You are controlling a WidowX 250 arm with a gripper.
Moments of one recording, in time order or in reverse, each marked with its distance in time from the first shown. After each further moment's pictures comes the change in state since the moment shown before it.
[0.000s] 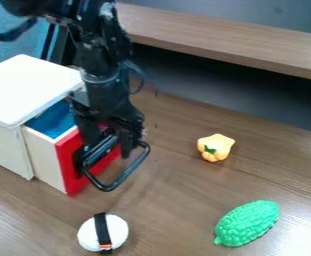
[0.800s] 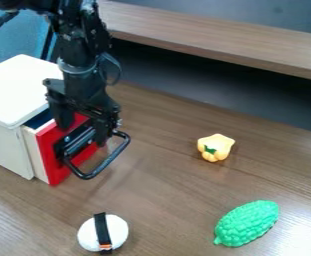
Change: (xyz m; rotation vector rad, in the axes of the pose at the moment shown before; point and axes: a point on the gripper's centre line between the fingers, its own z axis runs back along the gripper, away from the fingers) arm 0.001 0.040 0.002 0.120 0.007 0.032
